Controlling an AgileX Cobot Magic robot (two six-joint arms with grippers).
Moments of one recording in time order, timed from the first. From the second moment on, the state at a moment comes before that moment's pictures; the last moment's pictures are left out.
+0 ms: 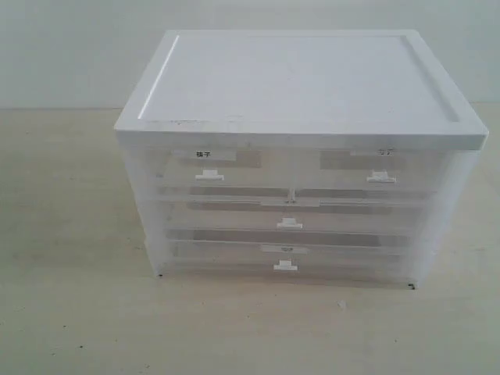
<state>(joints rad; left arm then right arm) 0.04 0.00 0.00 -0.05 0.29 0.24 0.02 0.01 0.00 -0.18 0.33 0.18</state>
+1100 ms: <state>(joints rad) 0.04 0.02 -0.02 0.34 -0.53 -0.66 0.02 0.01 -0.03 -0.19 -0.65 0.37</state>
